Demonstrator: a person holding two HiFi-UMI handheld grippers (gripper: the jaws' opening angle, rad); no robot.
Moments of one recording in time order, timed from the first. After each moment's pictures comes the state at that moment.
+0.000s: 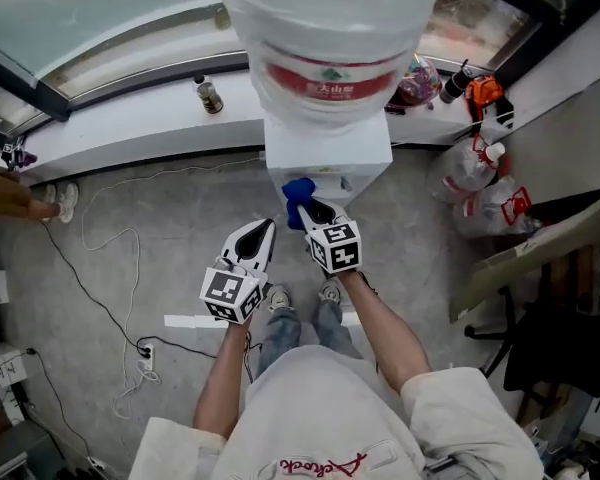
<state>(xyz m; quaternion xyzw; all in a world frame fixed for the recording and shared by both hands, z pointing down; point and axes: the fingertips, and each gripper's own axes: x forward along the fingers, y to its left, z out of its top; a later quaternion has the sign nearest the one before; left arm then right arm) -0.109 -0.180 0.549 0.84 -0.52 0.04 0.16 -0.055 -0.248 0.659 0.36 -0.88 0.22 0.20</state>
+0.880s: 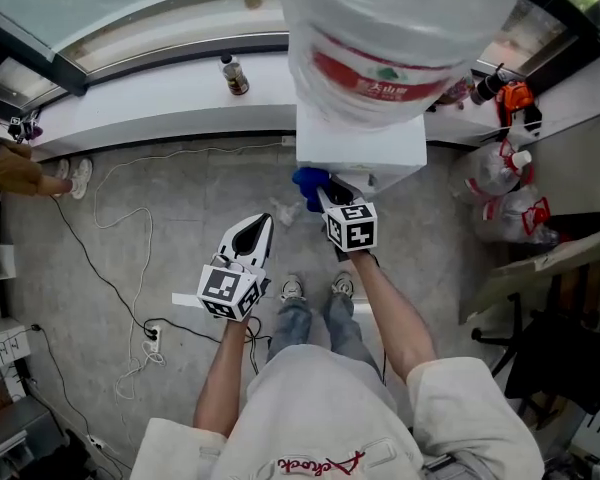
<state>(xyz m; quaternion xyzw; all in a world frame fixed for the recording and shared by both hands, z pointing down) -0.183 -0.176 0.561 0.81 -0.55 0.05 0.17 -0.094 -0.284 0.690 0.36 -0.87 0.25 0.21</state>
